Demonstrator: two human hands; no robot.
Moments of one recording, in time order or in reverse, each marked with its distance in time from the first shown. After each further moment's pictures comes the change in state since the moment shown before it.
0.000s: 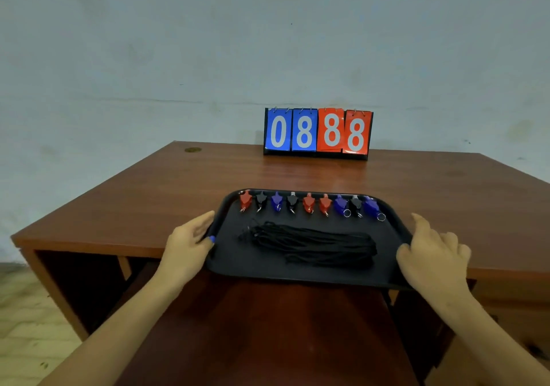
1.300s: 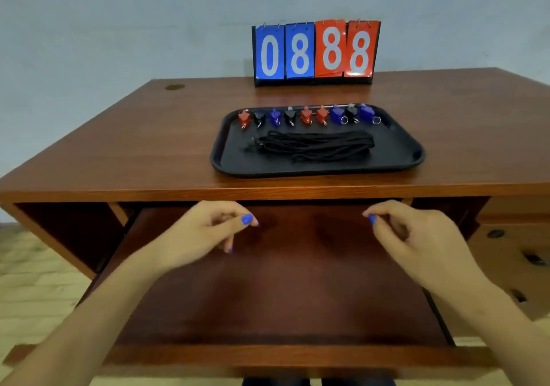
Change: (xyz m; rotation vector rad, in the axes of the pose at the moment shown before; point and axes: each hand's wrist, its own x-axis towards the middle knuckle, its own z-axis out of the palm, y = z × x) left_hand -0.038 -0.009 0.004 0.145 -0.601 0.182; right_hand -0.077 0.000 0.009 0.266 -0.076 -0.500
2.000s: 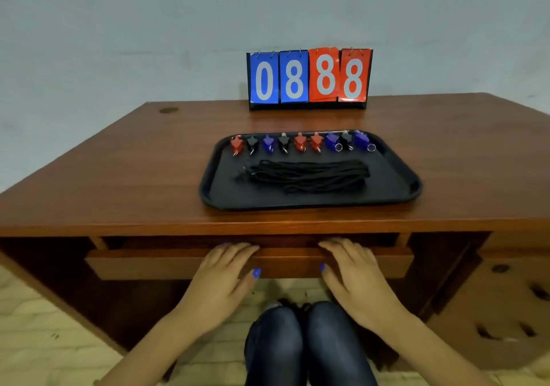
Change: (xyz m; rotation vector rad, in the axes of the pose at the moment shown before) left_hand 0.027 -0.074 0.055 0.679 0.128 0.103; right_hand 0.017 0.019 0.095 -0.030 -0.113 -0.062
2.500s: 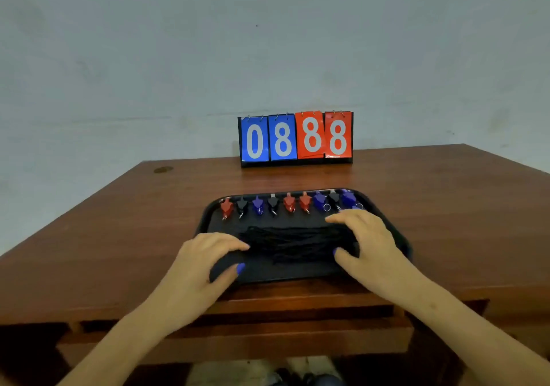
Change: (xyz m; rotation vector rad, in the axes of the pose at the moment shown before) left_hand 0.073 0.008 -0.103 -0.089 0.267 0.208; right_hand 0.094 0.010 -0.107 0.148 0.073 0.067
